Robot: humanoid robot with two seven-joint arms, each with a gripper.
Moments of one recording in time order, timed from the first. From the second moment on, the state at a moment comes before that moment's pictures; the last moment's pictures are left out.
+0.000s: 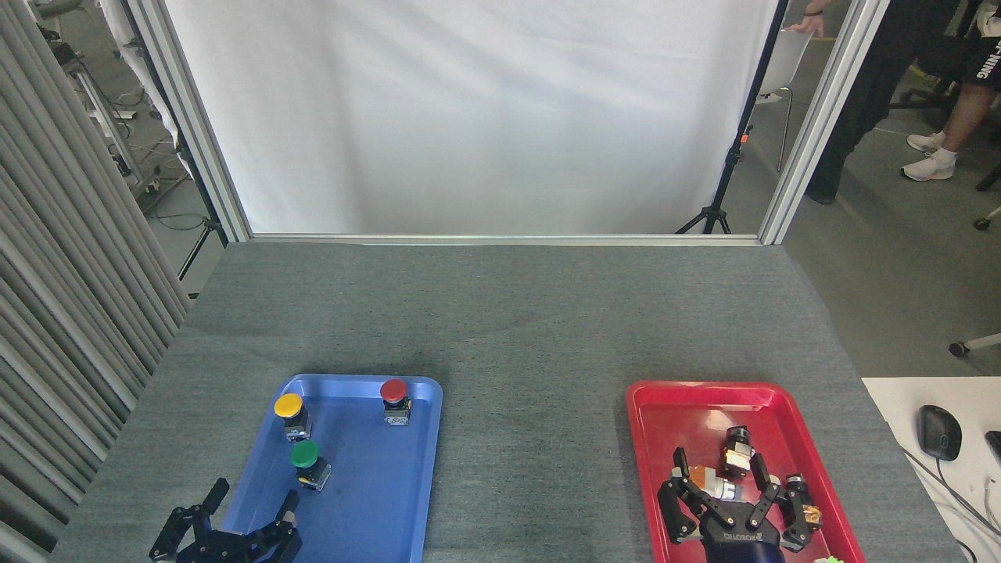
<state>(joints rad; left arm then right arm) 0.18 0.28 0.02 -1.53 -1.25 -0.23 0.16 0.18 0.11 -0.09 -1.67 1.51 -0.06 -0.06</state>
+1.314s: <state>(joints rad) -0.16 0.29 -0.11 -1.06 -1.26 -0.42 0.15 0.21 0.06 -0.13 -1.67 1.49 -0.06 -0.06</state>
